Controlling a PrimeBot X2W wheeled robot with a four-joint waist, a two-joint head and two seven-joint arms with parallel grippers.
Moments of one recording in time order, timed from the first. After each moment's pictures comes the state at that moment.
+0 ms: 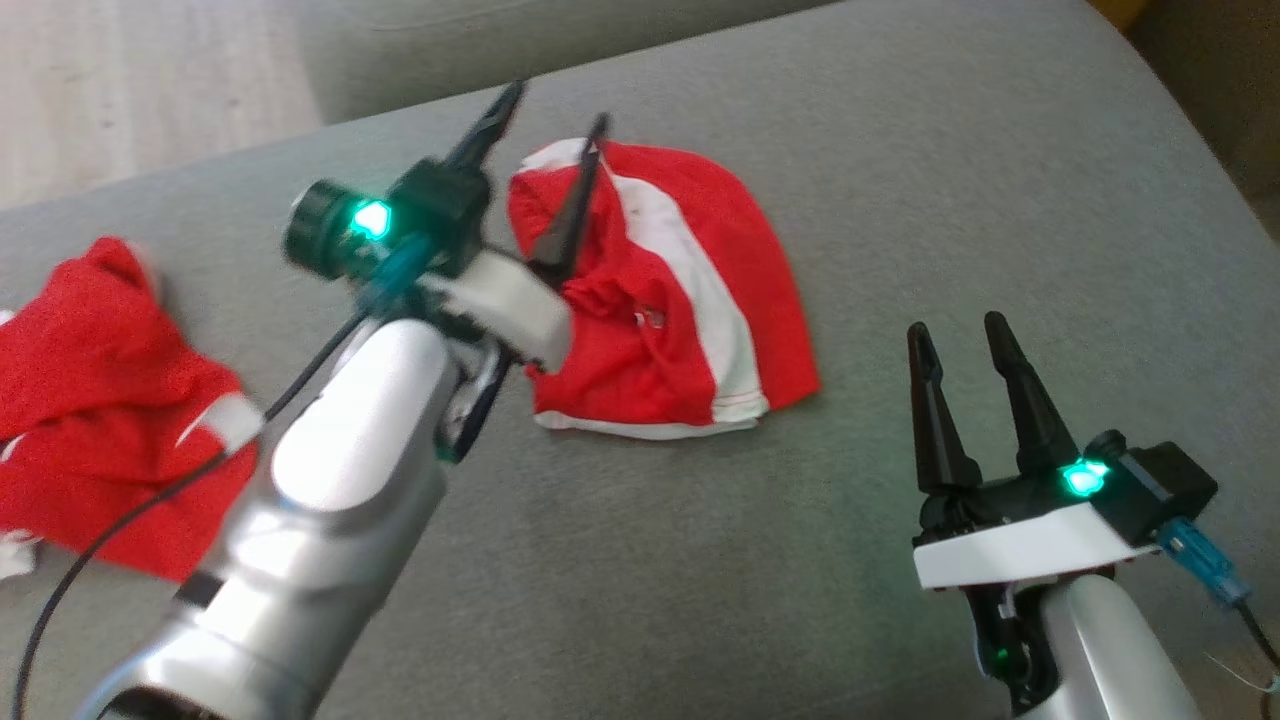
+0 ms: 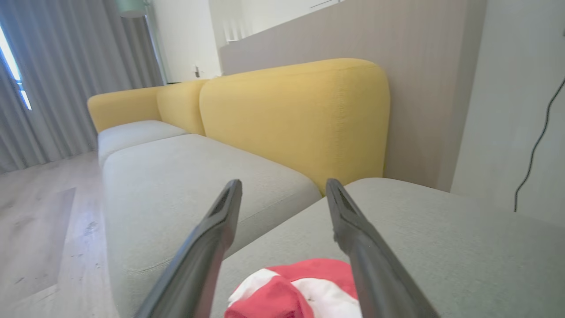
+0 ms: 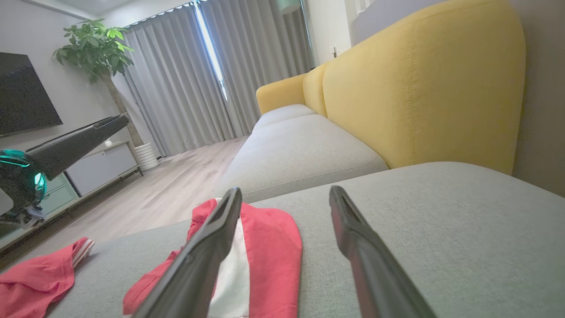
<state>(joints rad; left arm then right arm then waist) -0.78 0.14 -0.65 0.53 -0.39 0.02 -0.08 -0.10 -0.05 0.18 0.13 0.30 0.13 -0.25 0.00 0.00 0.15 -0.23</state>
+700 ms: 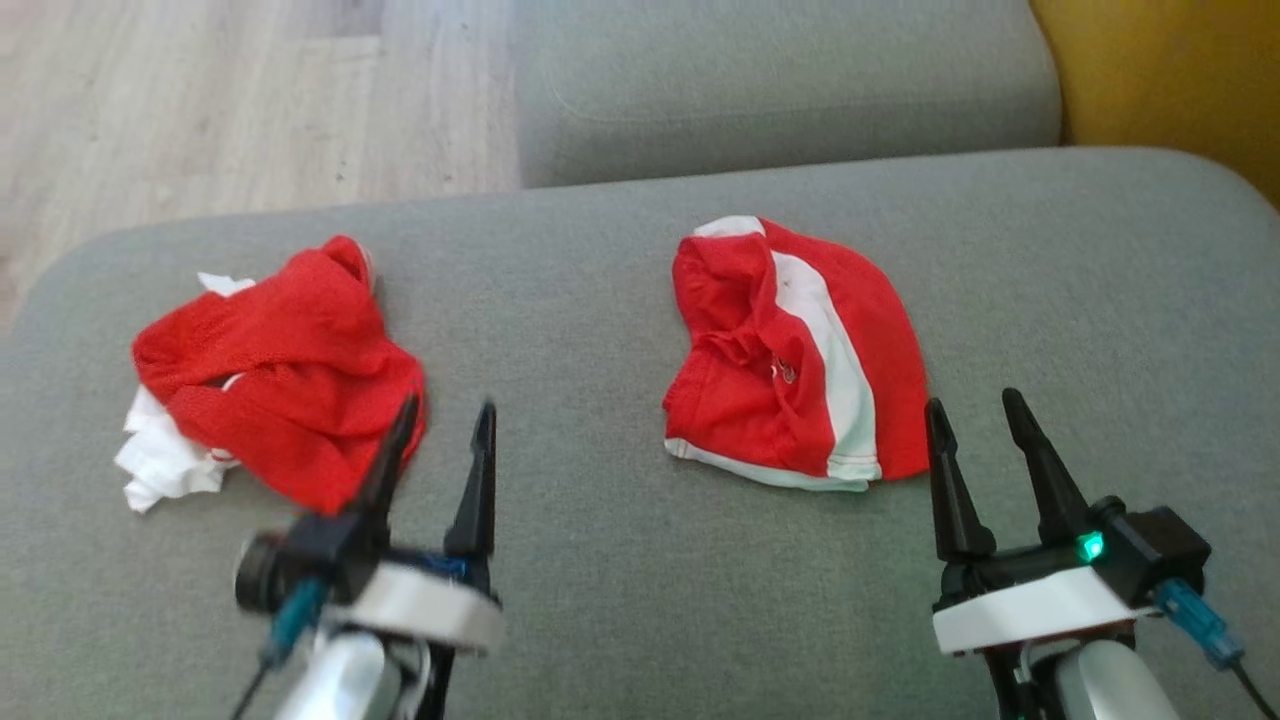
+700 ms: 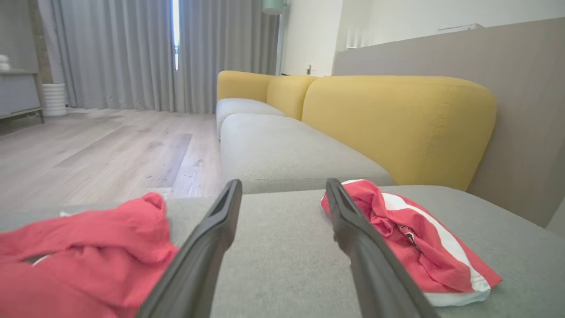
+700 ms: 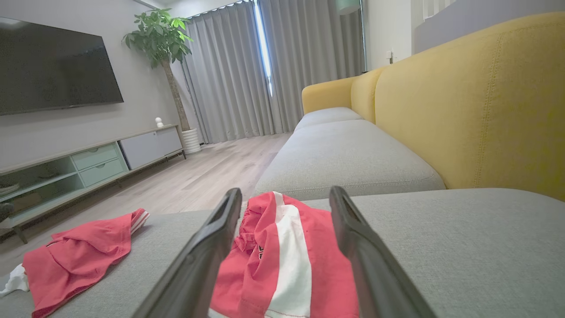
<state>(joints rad) -0.21 0.20 -0.48 0.29 -0.45 0.06 -0.25 0.00 -0.05 0.13 0.15 0.20 0.13 -0.25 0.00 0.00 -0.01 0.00</state>
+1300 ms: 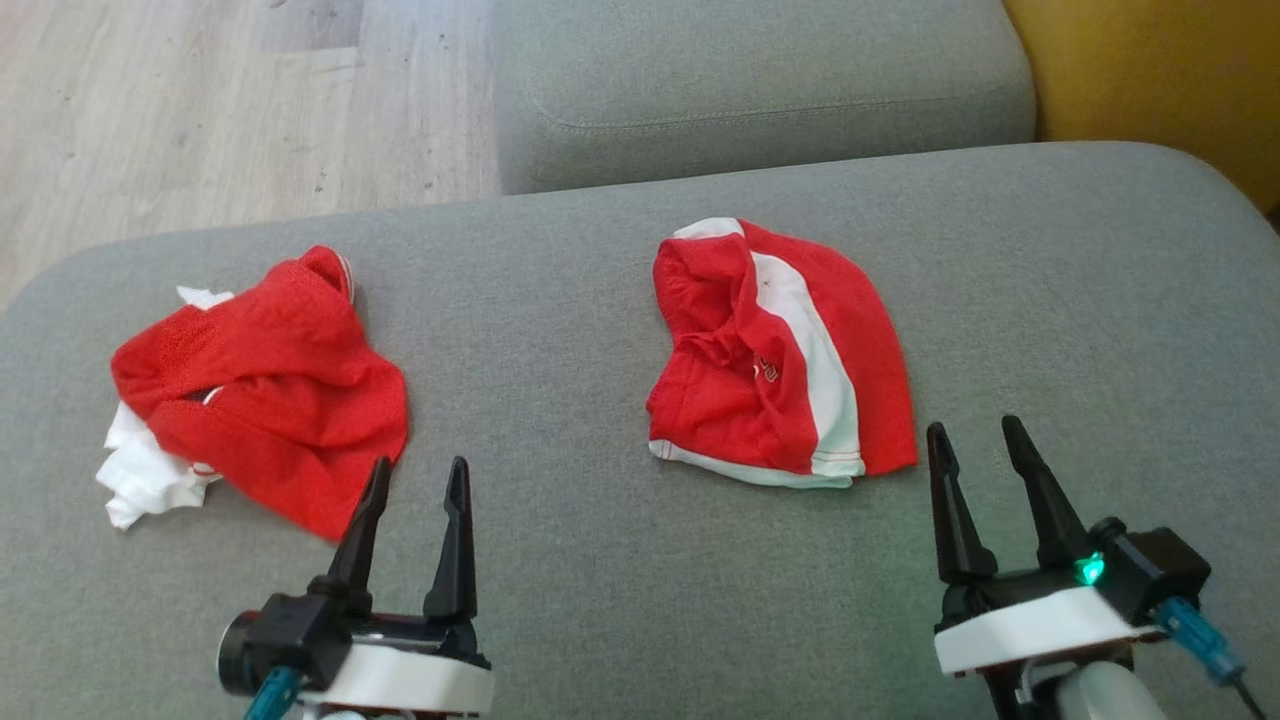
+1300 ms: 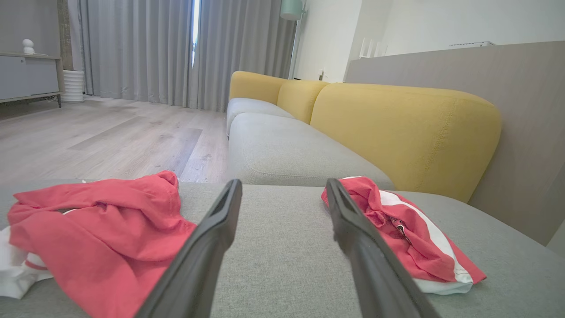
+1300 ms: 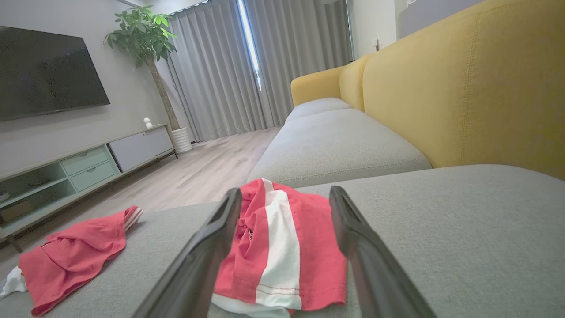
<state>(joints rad) 0.02 0.08 -0.26 0.16 -0.30 -0.03 -0.25 0.03 -0.05 0.13 0.17 0.24 0.13 -0.25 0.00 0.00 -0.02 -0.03</state>
